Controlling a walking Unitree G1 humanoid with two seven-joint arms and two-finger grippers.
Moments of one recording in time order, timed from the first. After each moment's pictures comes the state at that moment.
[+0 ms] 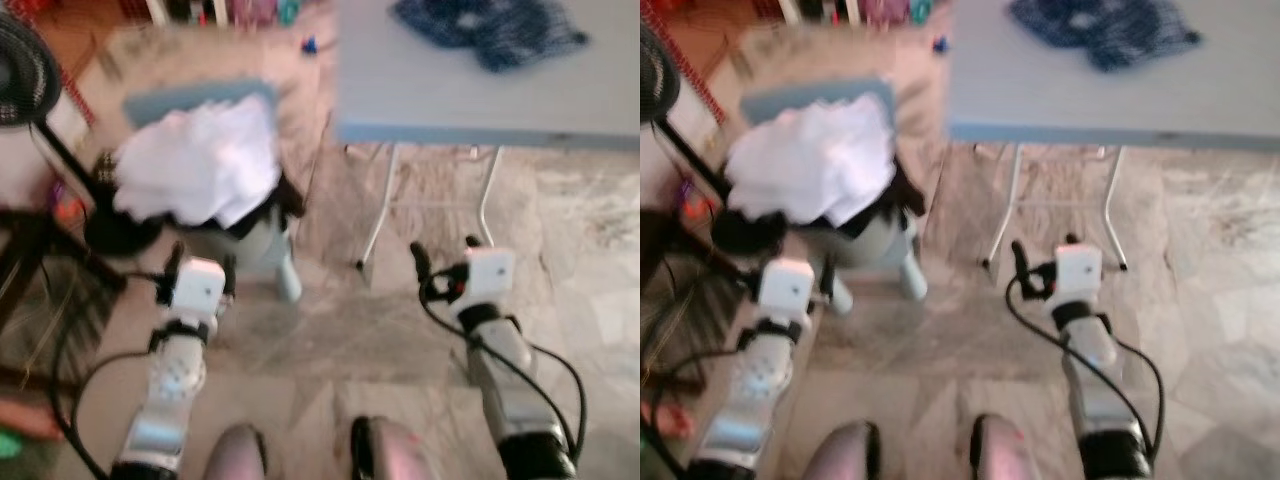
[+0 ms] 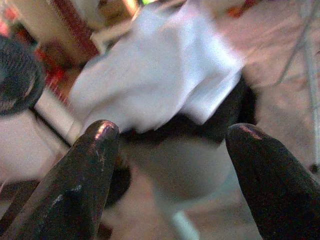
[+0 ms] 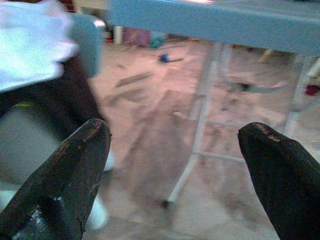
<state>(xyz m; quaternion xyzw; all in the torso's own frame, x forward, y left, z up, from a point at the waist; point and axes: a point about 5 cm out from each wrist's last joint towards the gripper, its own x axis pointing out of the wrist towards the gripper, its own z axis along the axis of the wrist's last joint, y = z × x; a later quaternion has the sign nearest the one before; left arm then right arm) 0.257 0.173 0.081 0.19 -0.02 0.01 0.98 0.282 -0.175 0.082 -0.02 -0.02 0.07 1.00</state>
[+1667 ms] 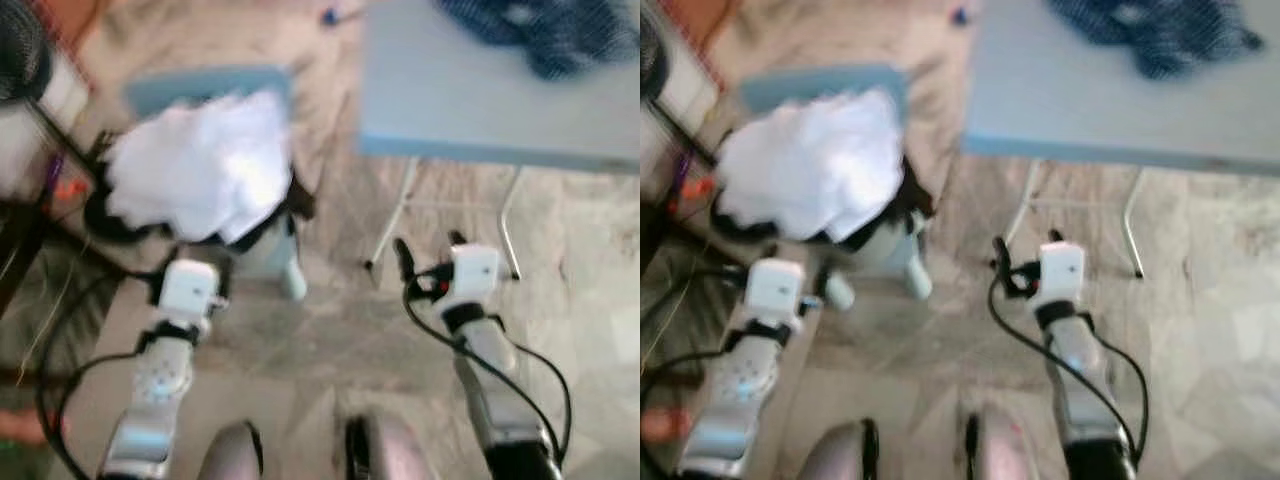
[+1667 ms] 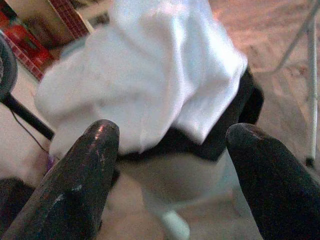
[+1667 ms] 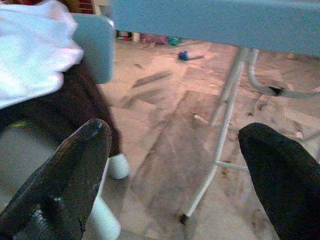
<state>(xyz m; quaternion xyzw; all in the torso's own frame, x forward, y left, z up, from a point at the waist) 0.255 0.164 0.090 0.16 -0.01 -0.02 0.99 0.276 -0.172 0.091 -0.04 -0.03 0.07 1.00</state>
